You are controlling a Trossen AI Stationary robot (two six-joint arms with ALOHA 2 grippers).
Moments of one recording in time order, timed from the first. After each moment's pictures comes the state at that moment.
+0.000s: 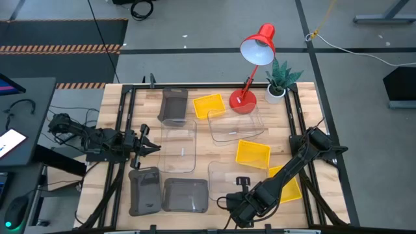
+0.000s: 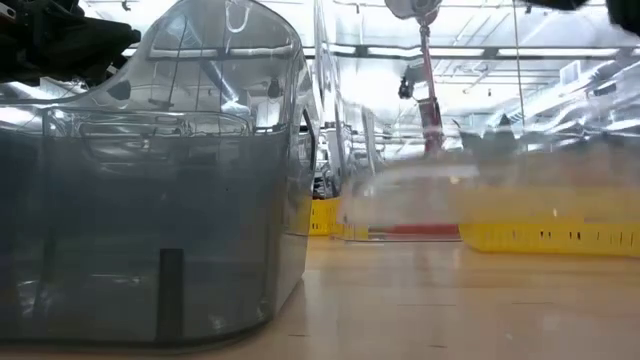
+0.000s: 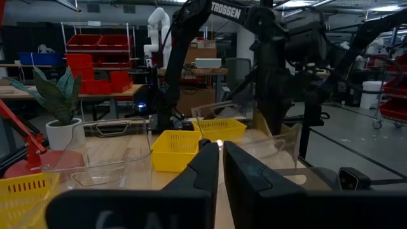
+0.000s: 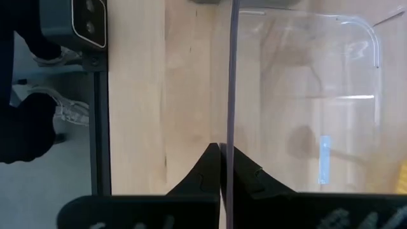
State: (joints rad) left arm -0.35 0.14 0.01 0.28 -0.23 0.01; right arm 0.71 1.99 1.67 -0.99 0.18 0.71
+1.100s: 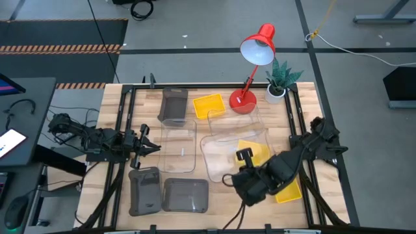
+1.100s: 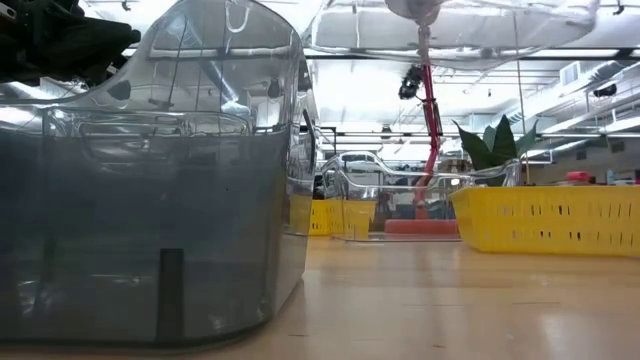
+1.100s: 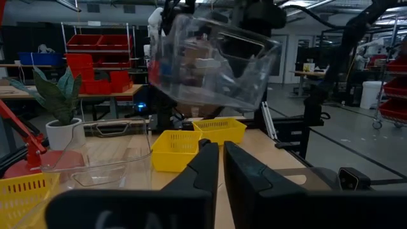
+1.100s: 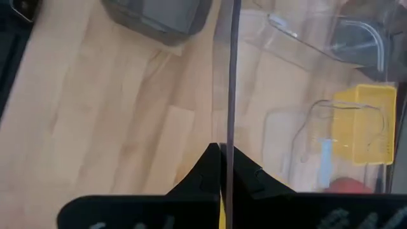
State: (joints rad) left arm -0.35 0.14 0.01 0.28 -0.23 0.01; right arm 0.61 1.84 1.94 -1.43 0.39 0.24
